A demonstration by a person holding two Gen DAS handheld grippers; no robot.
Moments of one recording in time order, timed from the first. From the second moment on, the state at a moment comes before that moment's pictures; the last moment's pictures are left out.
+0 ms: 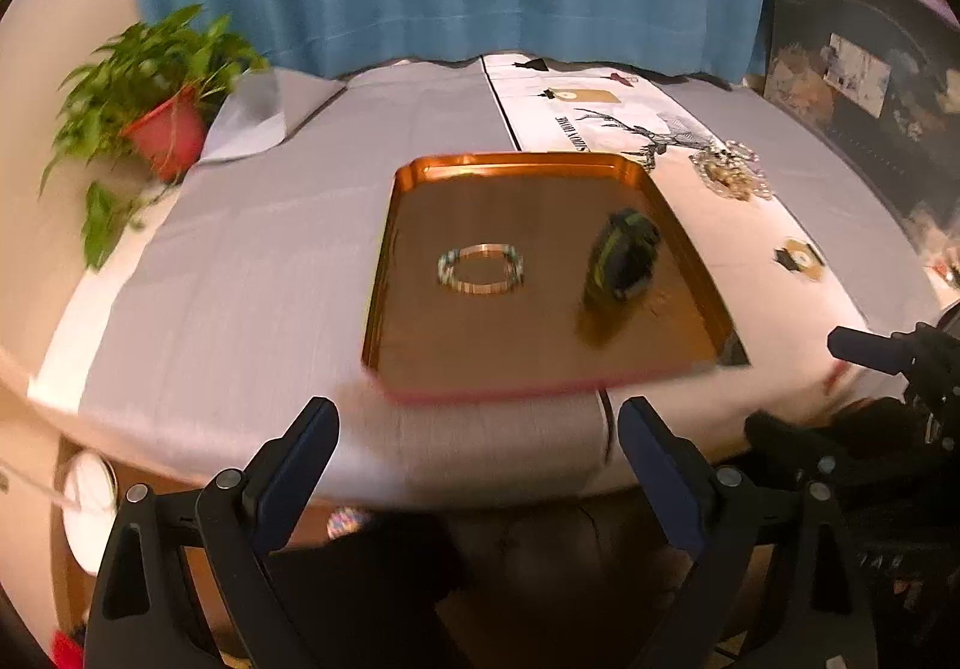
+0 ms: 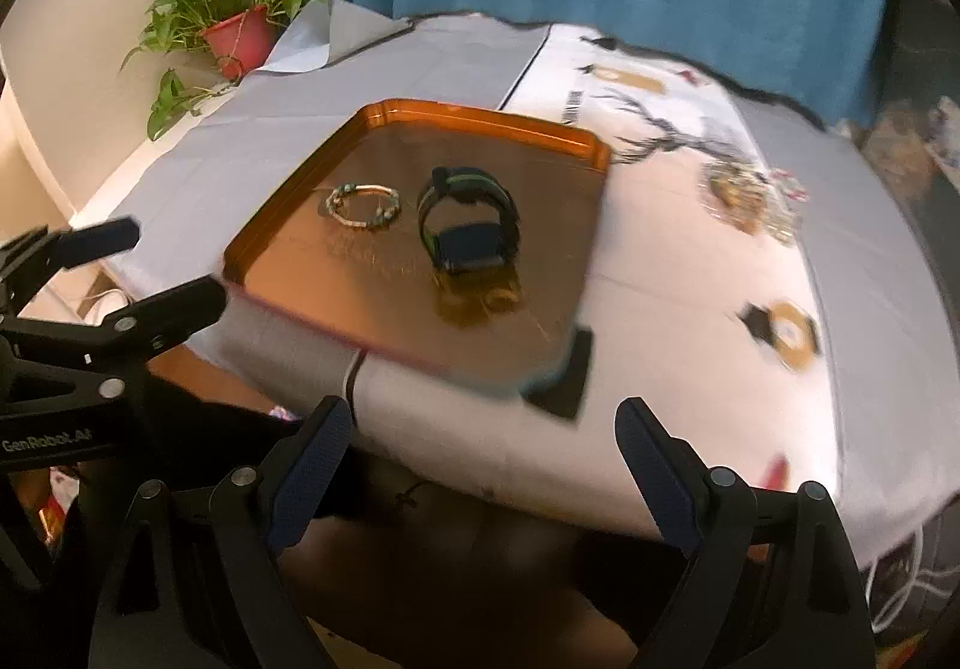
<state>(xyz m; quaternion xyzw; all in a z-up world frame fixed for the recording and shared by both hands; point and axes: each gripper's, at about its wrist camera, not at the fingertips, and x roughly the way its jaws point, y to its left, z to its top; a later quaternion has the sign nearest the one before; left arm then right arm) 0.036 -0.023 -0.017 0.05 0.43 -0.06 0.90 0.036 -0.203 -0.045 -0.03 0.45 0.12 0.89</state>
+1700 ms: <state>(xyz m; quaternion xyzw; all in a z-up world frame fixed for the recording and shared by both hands) -0.073 -0.035 0.021 0.04 0.37 -0.04 0.93 -0.070 -0.214 -0.002 -0.01 0.39 0.12 0.91</state>
